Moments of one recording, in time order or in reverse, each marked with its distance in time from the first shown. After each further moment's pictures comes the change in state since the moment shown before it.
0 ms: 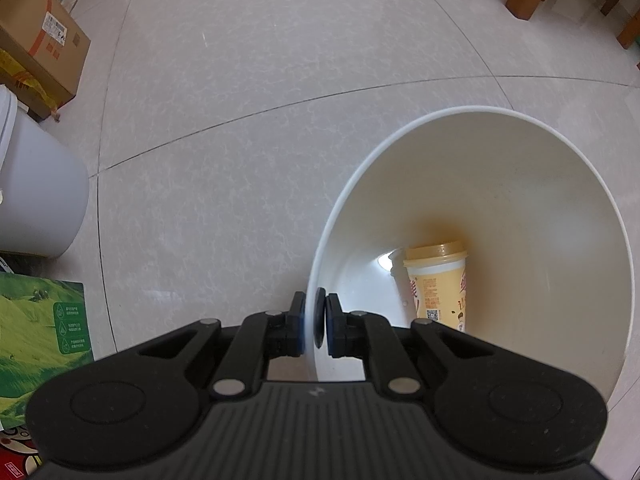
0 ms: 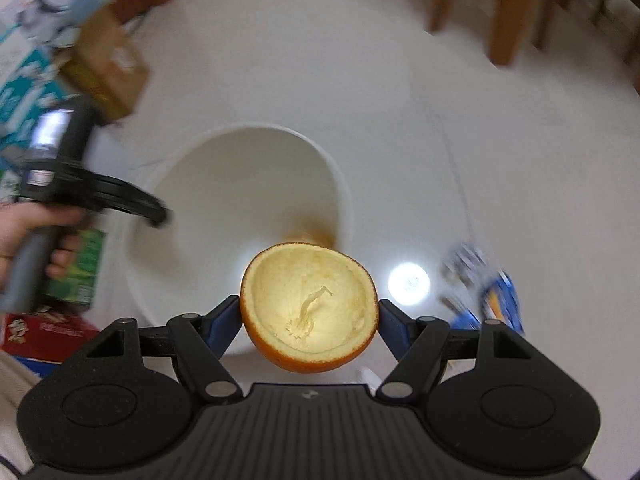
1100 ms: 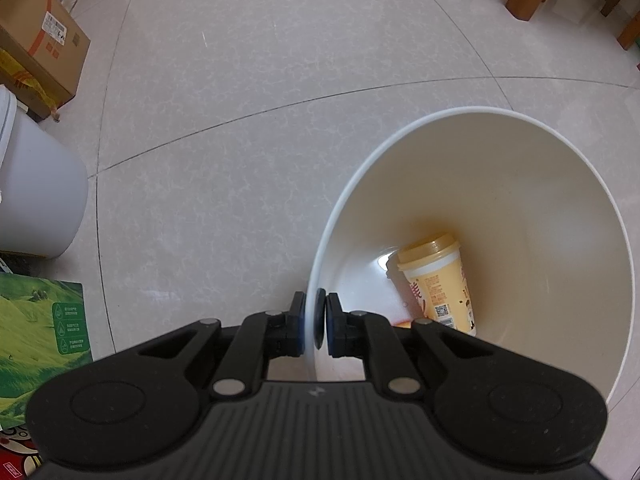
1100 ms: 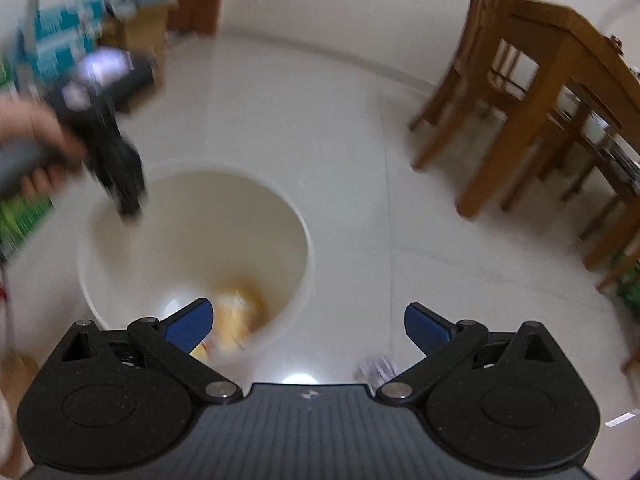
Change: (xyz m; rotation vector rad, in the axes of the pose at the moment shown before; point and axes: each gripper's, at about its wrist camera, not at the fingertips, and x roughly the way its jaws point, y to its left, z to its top) left arm 0.001 0.001 -0.001 0.000 -0.001 -0.001; right arm 0.001 -0.005 -0.059 -0.323 -0.260 -0.288
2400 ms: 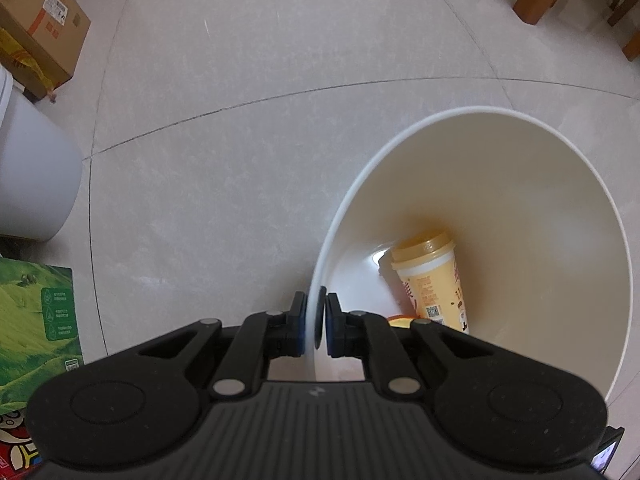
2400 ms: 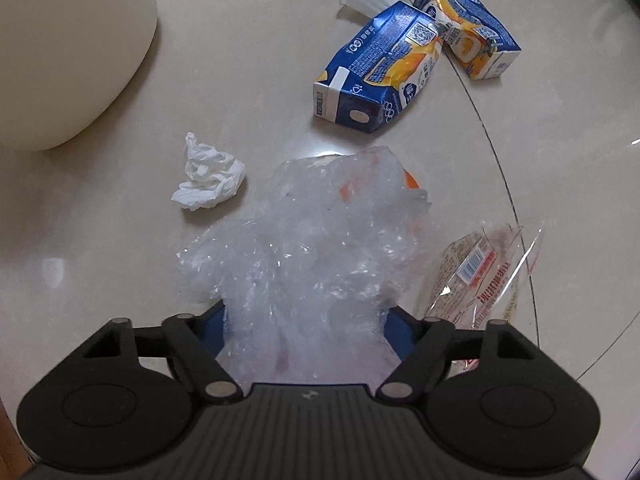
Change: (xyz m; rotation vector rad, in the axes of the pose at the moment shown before) left arm 0.008 0.007 0.005 -0.040 0.031 -0.030; right arm 0.191 -0.007 -0.242 0.509 0.618 0.023
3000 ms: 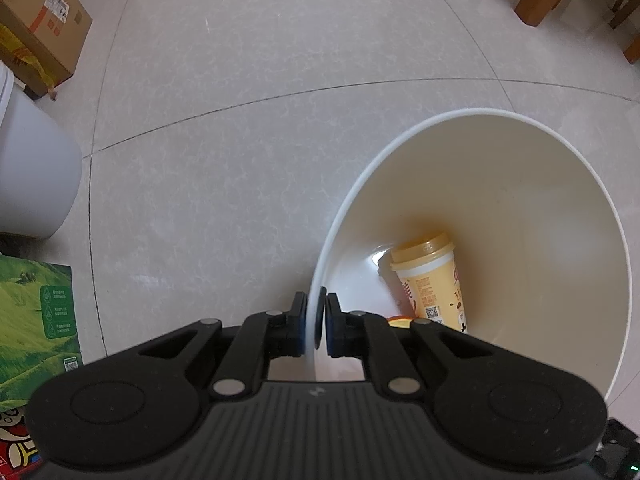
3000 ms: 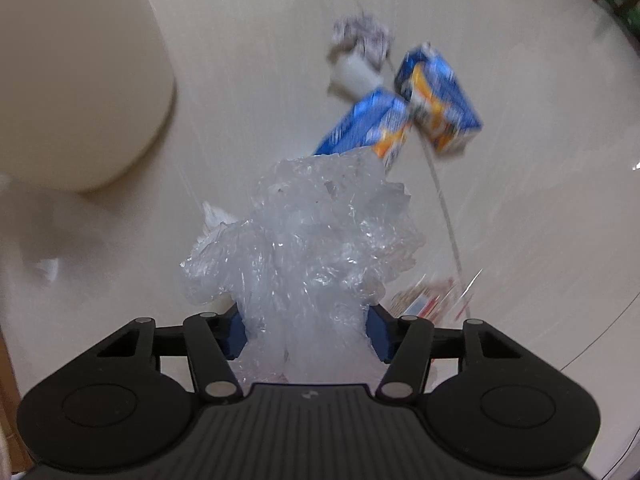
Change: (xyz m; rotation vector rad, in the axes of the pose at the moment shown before) left arm -0.001 -0.001 0.002 -0.011 0.005 -0.002; right arm -0.098 0.002 0.038 -0.072 -0.052 -0.019
